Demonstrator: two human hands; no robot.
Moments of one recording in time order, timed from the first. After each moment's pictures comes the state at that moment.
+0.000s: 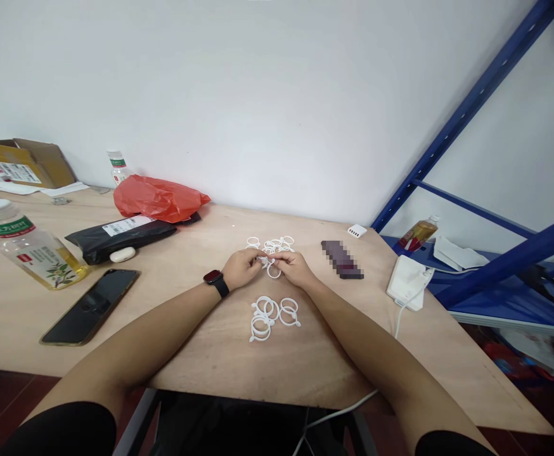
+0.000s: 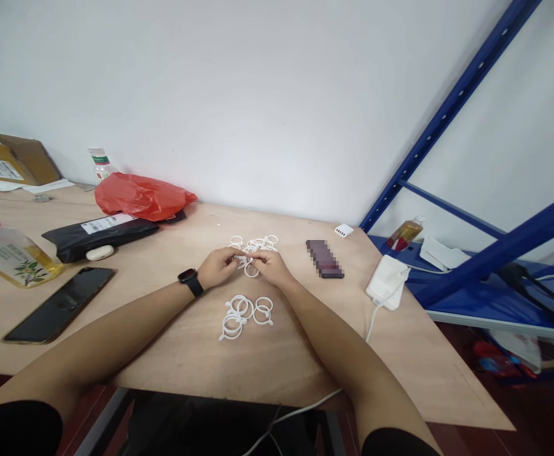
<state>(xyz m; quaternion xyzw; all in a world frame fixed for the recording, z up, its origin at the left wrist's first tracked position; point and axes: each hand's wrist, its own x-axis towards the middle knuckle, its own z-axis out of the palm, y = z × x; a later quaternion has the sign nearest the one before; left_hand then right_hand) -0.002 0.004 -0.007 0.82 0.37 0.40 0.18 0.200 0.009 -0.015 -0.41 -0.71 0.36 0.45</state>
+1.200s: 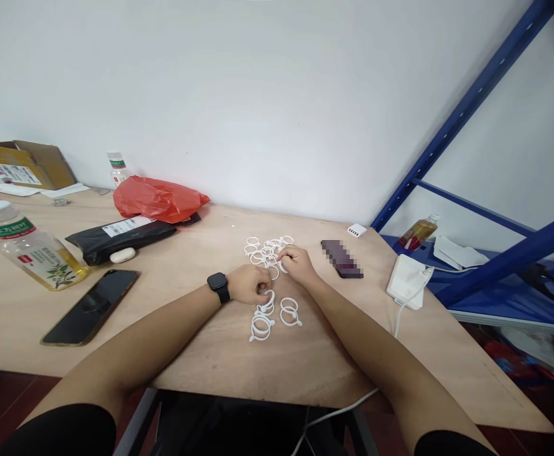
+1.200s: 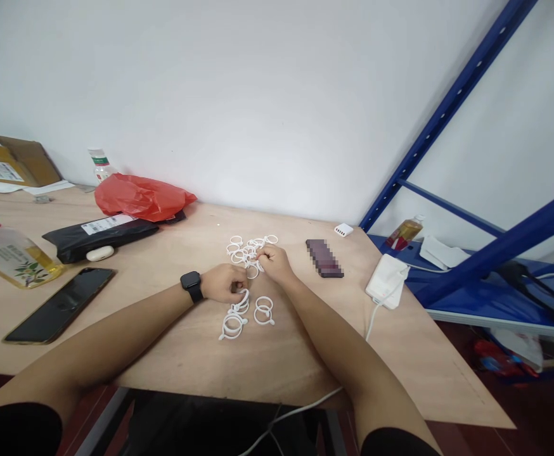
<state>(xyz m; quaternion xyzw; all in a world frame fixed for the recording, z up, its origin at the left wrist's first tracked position) 0.001 -0.013 0.002 0.94 0.19 0.21 0.20 0.209 0.014 -0.009 -0.42 -0.75 0.18 0.47</state>
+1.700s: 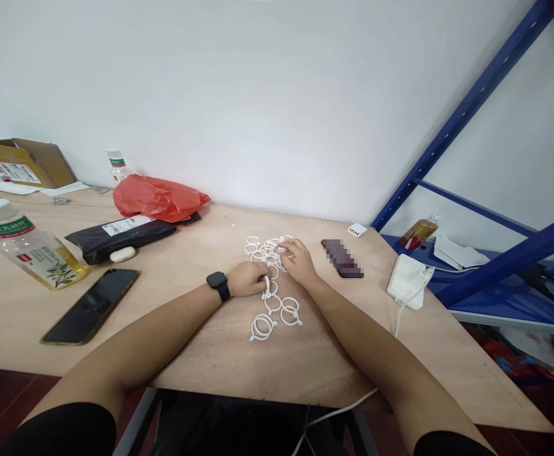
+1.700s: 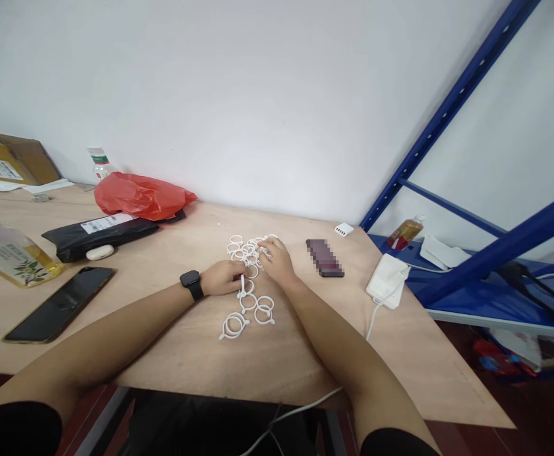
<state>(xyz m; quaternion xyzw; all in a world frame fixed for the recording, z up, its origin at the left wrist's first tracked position) 0.002 -0.005 -0.009 0.92 0.26 0.23 0.16 0.211 0.014 -0.011 -0.44 -0.77 0.05 0.47</state>
